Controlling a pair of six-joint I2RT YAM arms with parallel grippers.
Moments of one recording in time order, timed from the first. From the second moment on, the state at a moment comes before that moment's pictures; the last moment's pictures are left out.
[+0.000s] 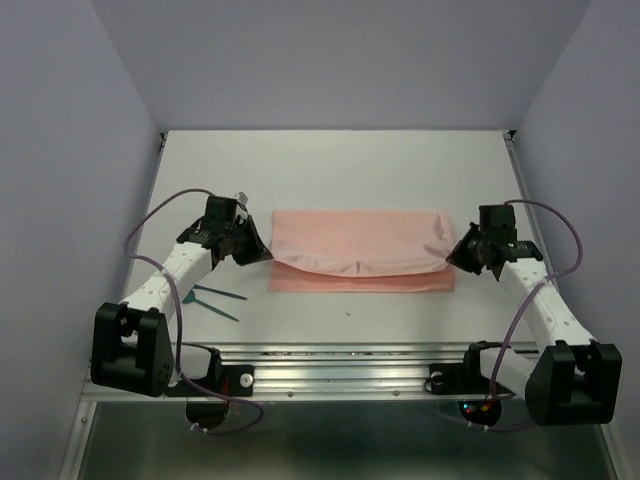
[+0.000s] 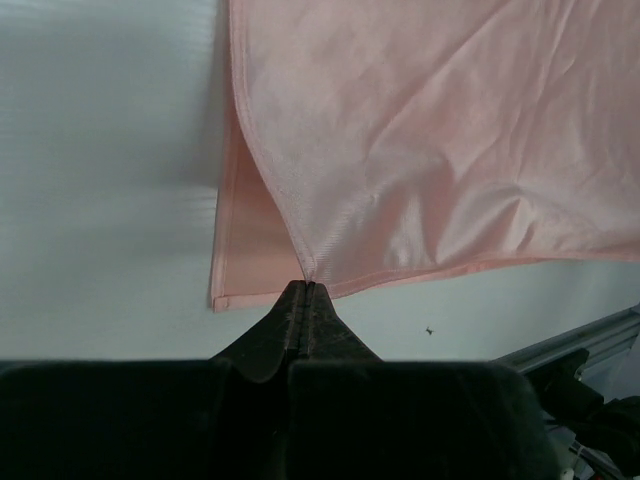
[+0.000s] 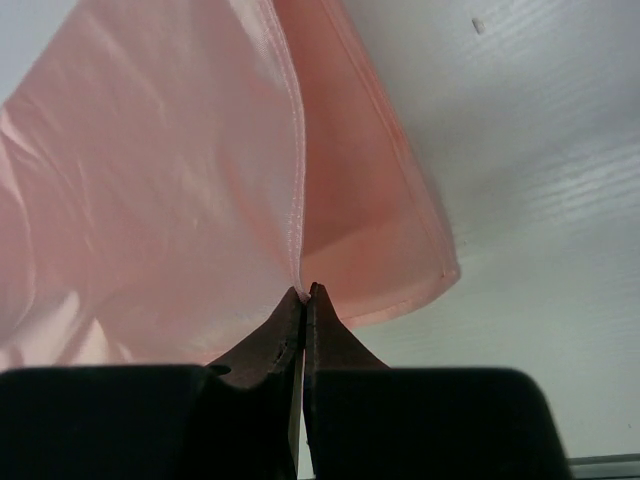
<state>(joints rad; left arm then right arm) -0.22 1.27 0.83 -0.46 0.29 -0.57 0.01 1.09 0.79 -0.61 -0.01 0.66</state>
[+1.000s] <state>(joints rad) -0.27 1.35 0.77 -0.43 0.29 -0.61 0.01 1.15 0.66 -0.63 0.06 0.73</state>
